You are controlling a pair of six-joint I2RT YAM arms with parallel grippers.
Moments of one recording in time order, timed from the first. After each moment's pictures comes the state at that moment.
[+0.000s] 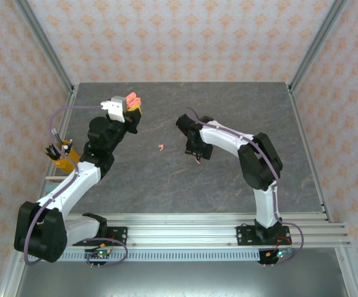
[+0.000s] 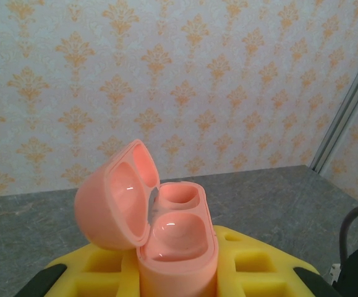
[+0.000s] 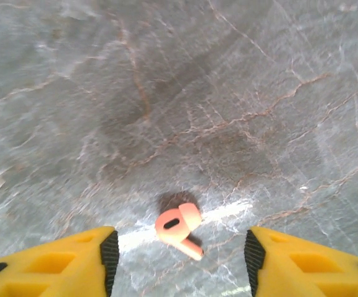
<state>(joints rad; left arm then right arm) -0.22 1.17 0.71 0.43 0.12 -0.18 0.67 2.00 1.52 -0.97 0.15 0.93</state>
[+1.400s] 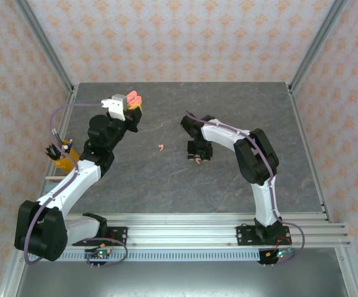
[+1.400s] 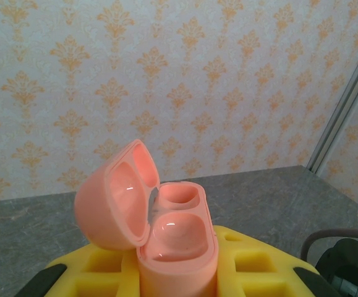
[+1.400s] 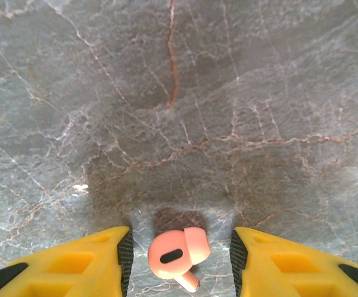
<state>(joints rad) -0.22 1.18 0.74 0.42 0.13 -0.18 0.61 2.09 1.54 -0.97 -0.01 0.68</state>
